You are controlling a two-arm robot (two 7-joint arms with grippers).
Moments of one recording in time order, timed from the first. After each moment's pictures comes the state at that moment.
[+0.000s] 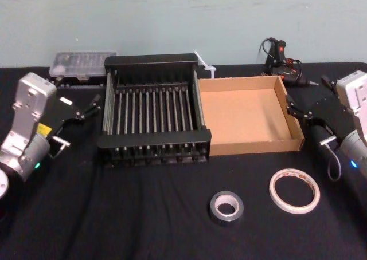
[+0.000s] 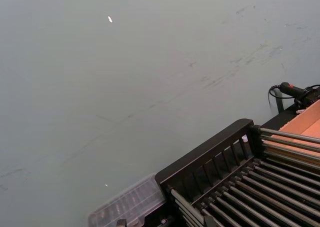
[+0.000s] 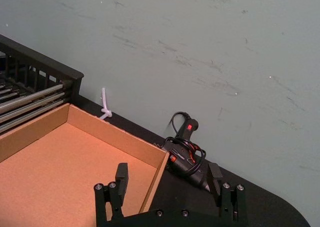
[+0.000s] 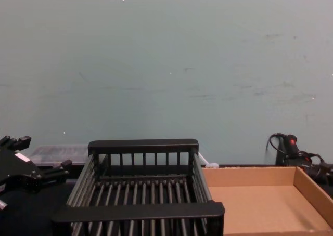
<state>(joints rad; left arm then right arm) -0.20 0.60 0.45 -1.41 -0.25 -0.12 0.03 0.20 0.60 -0.45 -1.41 0.25 -0.12 -0.03</state>
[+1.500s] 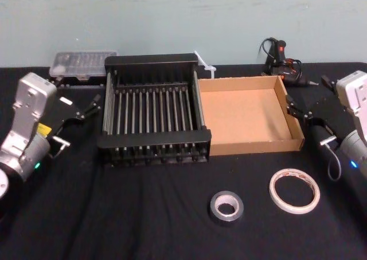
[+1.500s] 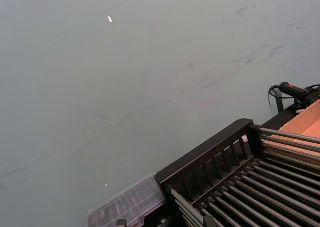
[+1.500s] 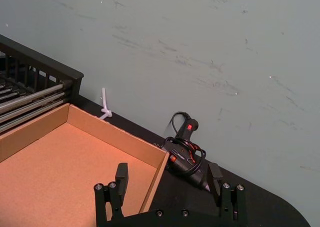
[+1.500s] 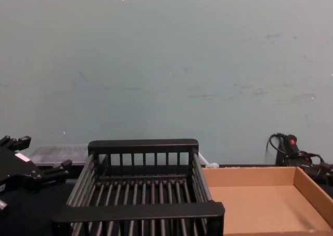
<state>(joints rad) -0.20 0.60 0.45 -1.41 -0.25 -0.12 0.03 0.20 0.60 -0.45 -1.41 0.25 -0.12 -0.03</state>
